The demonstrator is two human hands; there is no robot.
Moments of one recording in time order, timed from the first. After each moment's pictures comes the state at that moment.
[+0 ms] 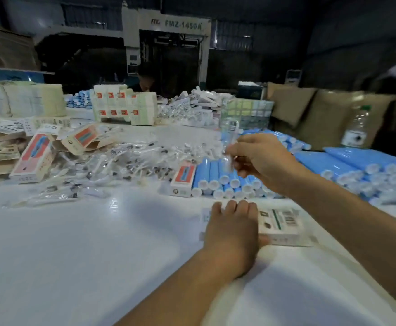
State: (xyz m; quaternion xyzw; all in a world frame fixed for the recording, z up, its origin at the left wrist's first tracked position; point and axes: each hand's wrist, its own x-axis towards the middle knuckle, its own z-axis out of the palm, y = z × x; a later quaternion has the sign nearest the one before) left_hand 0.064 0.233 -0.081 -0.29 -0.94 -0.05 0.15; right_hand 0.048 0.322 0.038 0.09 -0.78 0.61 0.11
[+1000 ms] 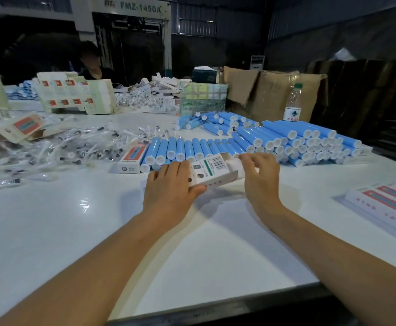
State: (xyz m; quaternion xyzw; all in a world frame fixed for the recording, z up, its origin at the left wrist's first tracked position) left_hand 0.085 0.239 -0.071 -0.24 -0.93 -0.14 0.25; right_hand 0.122 0.415 -0.062 -0.12 -0.75 0.53 0.39
